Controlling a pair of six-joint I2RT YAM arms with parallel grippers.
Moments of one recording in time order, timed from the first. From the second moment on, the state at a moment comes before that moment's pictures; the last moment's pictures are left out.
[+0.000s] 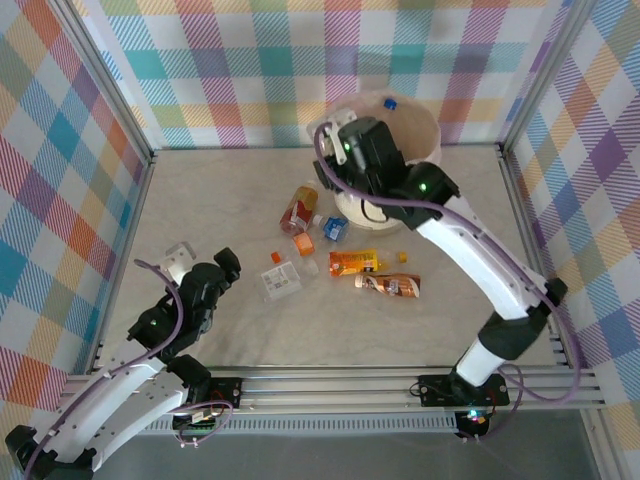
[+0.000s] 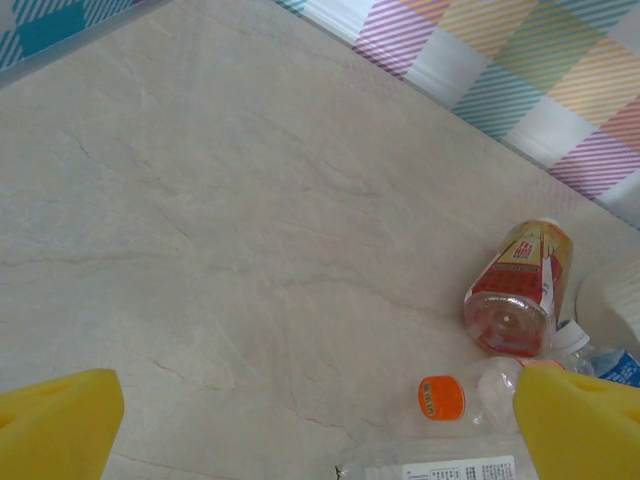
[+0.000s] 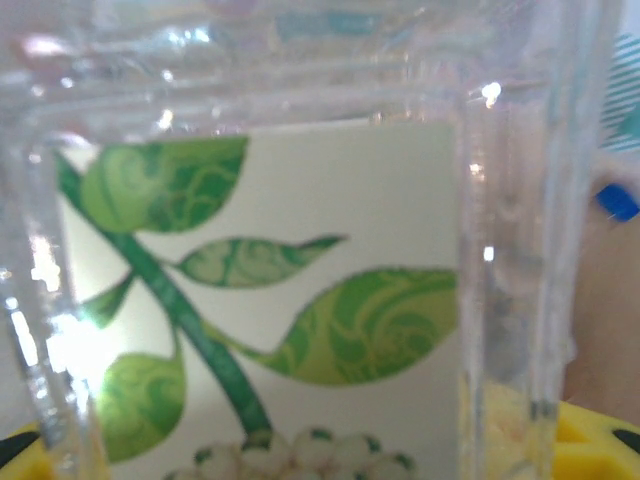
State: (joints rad) left arm -0.63 0.62 0.60 -0.62 -0.71 -0.88; right arm 0.82 1.67 2.06 -0.88 0.40 0.04
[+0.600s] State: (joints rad) left arm -0.63 0.66 0.60 -0.58 -0.64 -0.86; right arm 0.50 2.10 2.57 -0.96 0.44 0.01
